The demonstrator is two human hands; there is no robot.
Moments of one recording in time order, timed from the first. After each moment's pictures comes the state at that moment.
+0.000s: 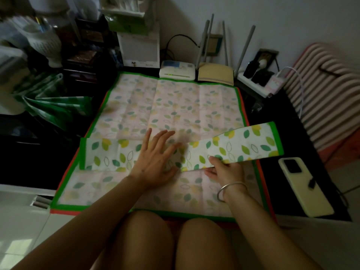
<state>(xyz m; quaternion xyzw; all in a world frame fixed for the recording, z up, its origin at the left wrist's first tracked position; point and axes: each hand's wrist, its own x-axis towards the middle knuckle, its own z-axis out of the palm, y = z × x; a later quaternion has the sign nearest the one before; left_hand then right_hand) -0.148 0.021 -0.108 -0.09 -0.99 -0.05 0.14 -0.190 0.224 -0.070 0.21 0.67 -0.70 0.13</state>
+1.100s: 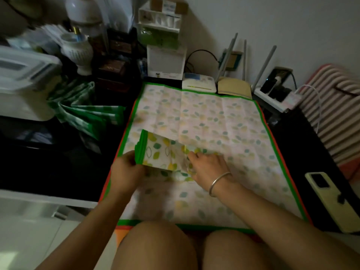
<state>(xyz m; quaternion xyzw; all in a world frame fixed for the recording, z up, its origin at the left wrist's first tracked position) -0.088 -0.084 -0.104 0.32 -0.74 -0.57 0.16 -0.184 0.108 -0.059 -0.39 0.92 0.08 -0.03</state>
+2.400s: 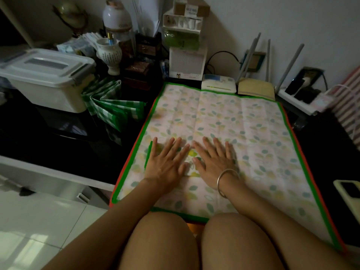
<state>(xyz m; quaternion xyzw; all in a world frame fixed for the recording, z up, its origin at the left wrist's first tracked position) -0.105 -0.046 -0.118 0.07 -1.00 0.03 -0.01 -0.203 0.106 -0.120 -0.33 0.94 0.02 0.02</state>
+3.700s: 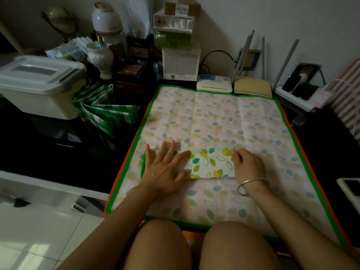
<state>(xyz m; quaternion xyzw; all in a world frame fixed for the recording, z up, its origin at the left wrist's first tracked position) -0.108 -0.049 -0.119 0.08 -0.99 -0.09 -0.02 -0.221 0.163 -0.096 -0.13 0.95 -0.27 -0.07</state>
